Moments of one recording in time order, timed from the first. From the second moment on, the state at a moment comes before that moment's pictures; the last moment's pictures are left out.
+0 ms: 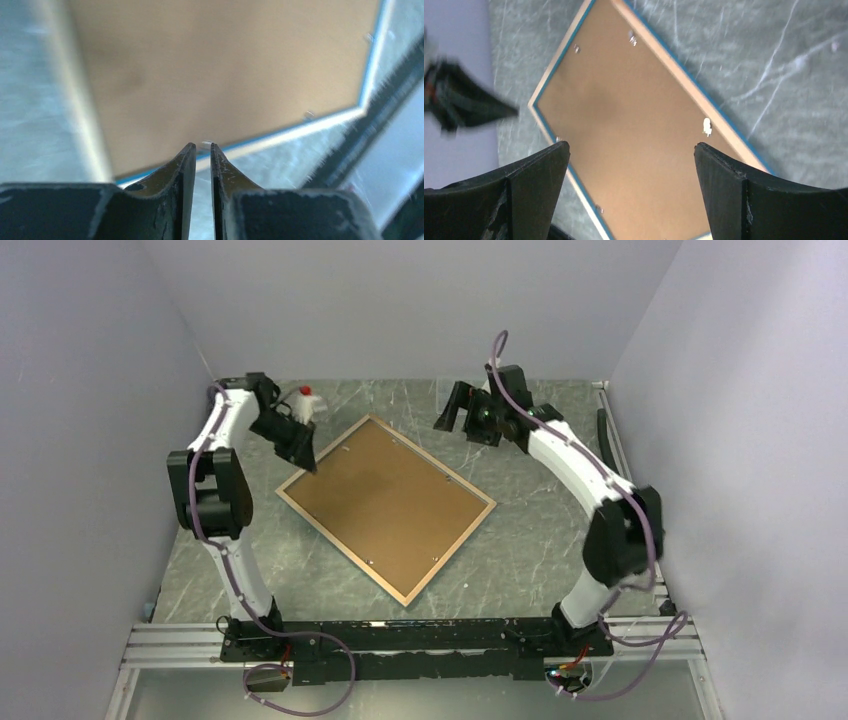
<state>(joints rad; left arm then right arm) 0.02 1.96 1.66 -1.28 0.66 0.73 0.38 1.76 1.51 -0.46 -0.21 0.61</state>
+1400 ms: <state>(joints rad) 0.07 2.03 1.43 -1.14 0.70 0.59 0.24 1.33 0.82 -0.46 -0.34 0.67</state>
